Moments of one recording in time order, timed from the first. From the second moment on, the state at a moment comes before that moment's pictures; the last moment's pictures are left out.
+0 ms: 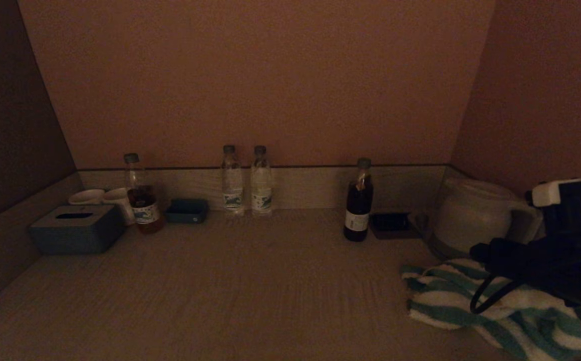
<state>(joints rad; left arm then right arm) 0.01 0.00 -0.02 0.04 -0.01 0.03 0.01 1.44 -0.70 -0.07 -0.33 0.34</state>
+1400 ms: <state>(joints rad) 0.01 0.00 -0.02 0.04 -0.01 0.03 0.16 1.29 -0.69 0.16 -0.21 0.45</state>
